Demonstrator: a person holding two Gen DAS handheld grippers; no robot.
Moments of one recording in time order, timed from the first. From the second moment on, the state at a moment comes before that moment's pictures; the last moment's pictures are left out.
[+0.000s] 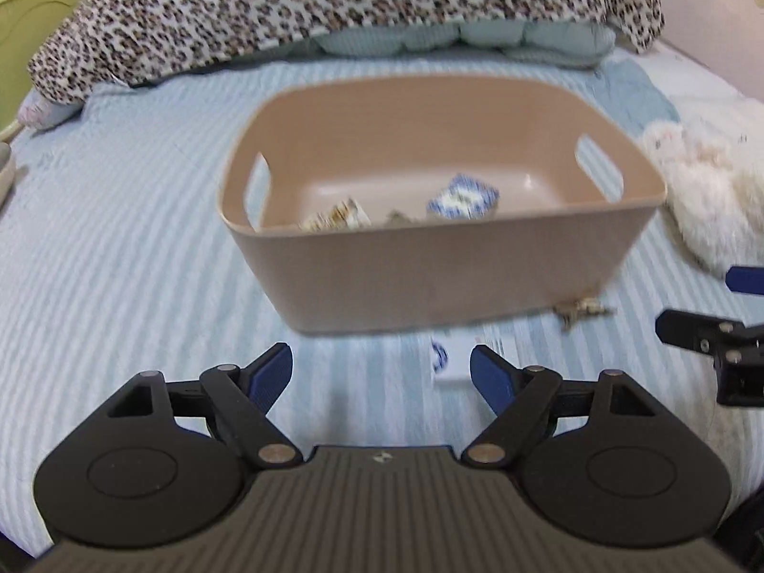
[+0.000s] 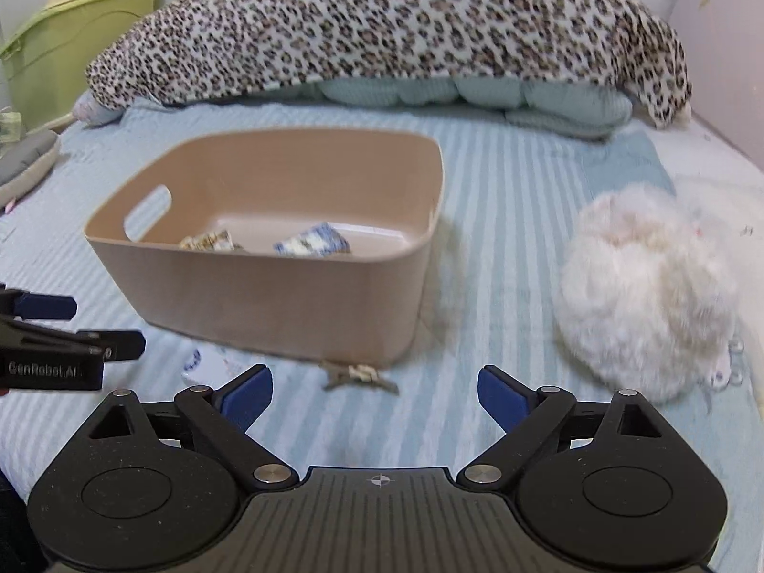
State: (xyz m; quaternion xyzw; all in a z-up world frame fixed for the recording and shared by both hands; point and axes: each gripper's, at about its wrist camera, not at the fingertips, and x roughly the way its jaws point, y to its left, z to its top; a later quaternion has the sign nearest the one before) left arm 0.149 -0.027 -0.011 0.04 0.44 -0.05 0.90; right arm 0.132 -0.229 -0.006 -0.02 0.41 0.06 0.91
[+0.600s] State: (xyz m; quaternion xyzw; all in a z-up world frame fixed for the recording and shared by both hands) left arm 0.183 -0.060 -0.077 0.00 0.50 -0.07 0.86; right arm 0.154 -0.244 -0.065 0.00 0.46 0.04 0.89
